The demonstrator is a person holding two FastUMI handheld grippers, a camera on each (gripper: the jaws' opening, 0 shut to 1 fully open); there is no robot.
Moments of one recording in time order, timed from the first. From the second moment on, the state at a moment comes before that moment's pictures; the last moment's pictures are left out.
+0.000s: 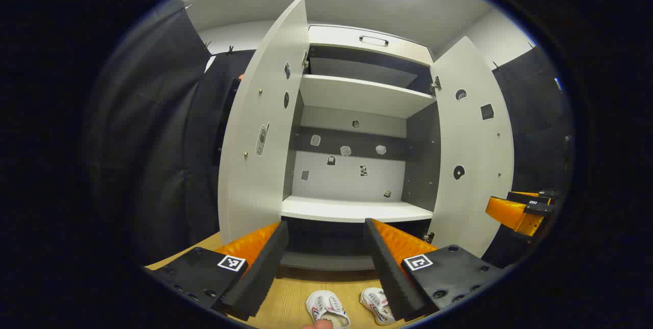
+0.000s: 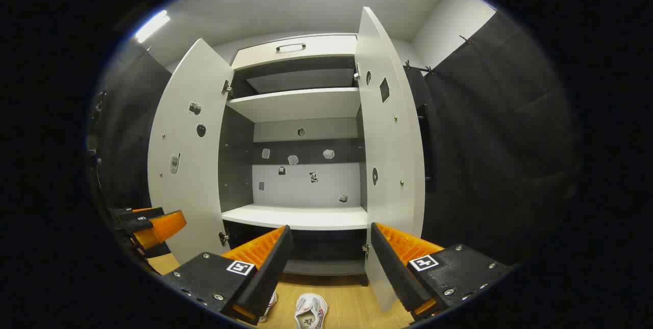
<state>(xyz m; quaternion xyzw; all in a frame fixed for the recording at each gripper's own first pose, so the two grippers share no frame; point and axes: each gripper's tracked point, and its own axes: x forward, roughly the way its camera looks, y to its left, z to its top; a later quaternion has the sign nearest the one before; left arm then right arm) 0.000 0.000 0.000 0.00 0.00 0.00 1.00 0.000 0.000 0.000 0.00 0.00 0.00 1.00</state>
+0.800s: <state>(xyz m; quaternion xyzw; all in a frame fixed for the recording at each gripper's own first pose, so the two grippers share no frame) 0.001 0.004 0.000 0.00 0.00 0.00 1.00 0.003 0.003 0.001 -0.01 0.00 0.00 1.00</state>
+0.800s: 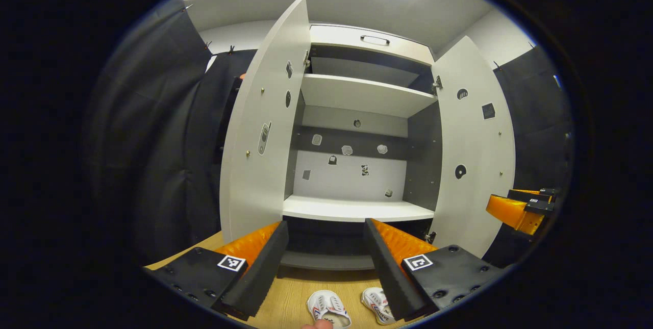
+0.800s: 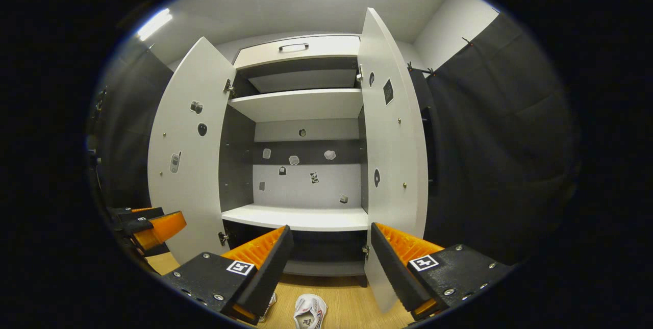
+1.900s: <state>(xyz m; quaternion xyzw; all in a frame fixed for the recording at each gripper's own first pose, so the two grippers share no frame) 0.000 0.012 -0.007 -0.01 0.01 0.01 1.00 0.064 0.020 -0.105 -0.06 0.09 0.04 0.99</state>
